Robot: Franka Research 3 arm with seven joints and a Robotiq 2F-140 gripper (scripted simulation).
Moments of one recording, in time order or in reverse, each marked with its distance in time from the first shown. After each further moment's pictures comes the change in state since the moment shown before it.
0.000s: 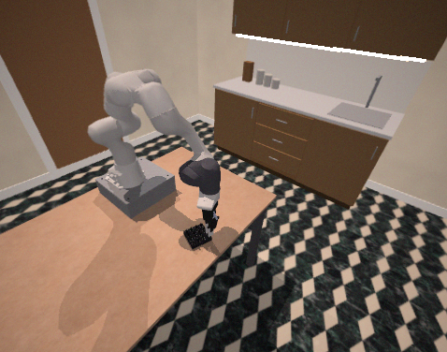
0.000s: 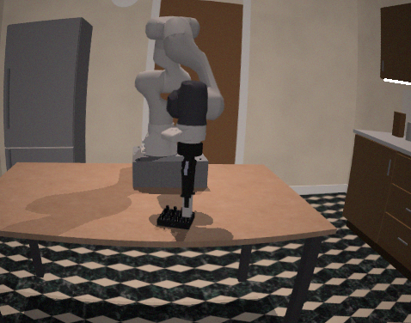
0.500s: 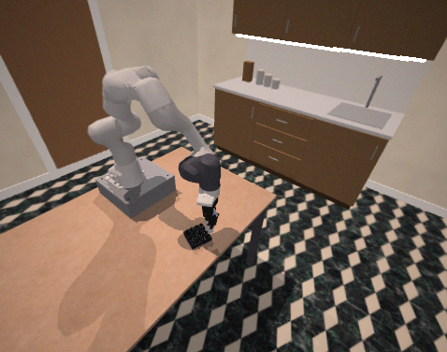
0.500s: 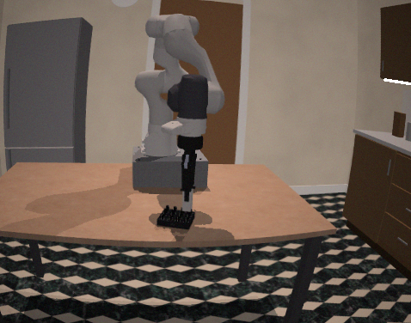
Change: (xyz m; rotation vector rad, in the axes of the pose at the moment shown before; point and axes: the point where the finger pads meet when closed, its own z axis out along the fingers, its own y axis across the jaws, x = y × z) arm 0.000 0.001 -0.020 -0.002 0.001 0.004
